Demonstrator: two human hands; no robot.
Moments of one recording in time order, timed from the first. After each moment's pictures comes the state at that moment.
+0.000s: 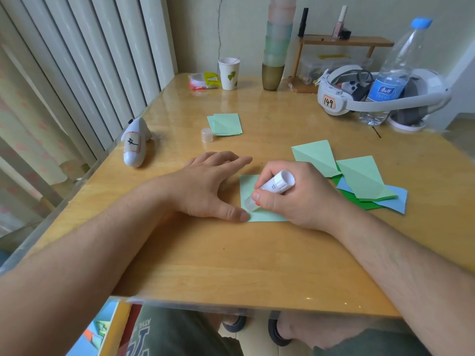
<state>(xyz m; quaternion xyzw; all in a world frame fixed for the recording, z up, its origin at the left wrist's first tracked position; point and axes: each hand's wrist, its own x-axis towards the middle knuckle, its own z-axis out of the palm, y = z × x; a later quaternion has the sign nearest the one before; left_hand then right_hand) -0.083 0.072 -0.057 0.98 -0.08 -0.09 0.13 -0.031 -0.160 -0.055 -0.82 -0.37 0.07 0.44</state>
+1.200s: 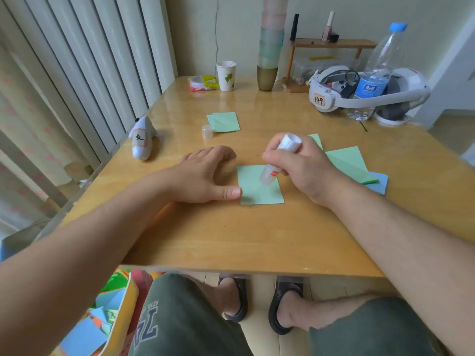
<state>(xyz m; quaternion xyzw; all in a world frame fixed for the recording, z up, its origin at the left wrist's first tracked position) -0.099 0.074 -0.058 0.98 -0.04 -0.05 0.19 -0.033 -0.162 -0.038 -0.75 -0.31 0.09 0.57</state>
